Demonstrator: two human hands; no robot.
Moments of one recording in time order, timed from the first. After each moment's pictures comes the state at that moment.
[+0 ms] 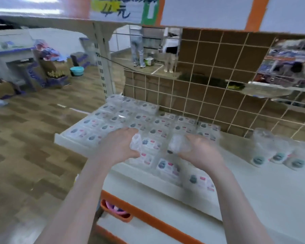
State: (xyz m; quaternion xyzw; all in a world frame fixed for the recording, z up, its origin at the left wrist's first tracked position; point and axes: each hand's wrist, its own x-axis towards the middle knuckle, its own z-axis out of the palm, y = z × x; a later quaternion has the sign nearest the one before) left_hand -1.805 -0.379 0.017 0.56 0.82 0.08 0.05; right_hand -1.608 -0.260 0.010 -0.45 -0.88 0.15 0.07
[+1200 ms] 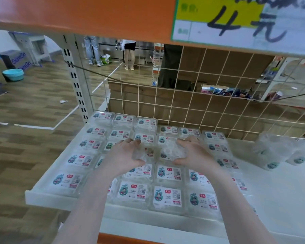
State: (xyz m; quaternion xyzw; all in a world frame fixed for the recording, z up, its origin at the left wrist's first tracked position) left_hand -1.920 -0.294 -0.010 0.67 0.73 0.06 0.12; right_hand -1.707 -0.222 -0.009 -0.53 -0.83 0.16 0.06
